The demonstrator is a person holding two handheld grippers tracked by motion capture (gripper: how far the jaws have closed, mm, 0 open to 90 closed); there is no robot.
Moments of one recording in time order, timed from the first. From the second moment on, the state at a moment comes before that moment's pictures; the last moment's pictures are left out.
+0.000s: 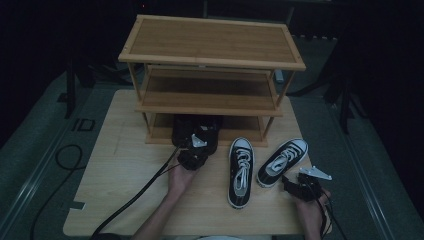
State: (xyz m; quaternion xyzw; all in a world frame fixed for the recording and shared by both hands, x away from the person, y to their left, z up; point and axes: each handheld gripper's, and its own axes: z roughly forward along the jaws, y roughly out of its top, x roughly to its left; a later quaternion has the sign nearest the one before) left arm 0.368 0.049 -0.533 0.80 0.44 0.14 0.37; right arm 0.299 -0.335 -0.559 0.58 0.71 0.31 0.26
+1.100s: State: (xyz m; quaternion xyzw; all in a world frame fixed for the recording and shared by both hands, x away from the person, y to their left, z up) left arm 0.374 0.057 -0.537 0.82 0.42 0.16 0.35; right arm 0.299 -0.335 -0.559 0.58 0.71 0.31 0.26
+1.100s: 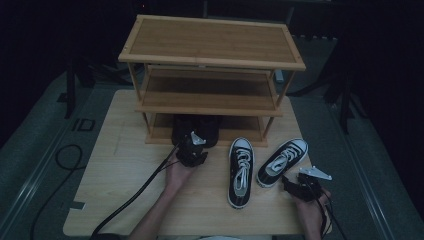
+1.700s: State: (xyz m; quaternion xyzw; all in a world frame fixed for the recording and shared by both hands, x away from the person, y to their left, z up) left arm 0.346 0.110 -0.548 0.81 0.44 0.17 0.35; right arm 0.300 -0.333 -0.556 0.57 0.72 0.31 0.25
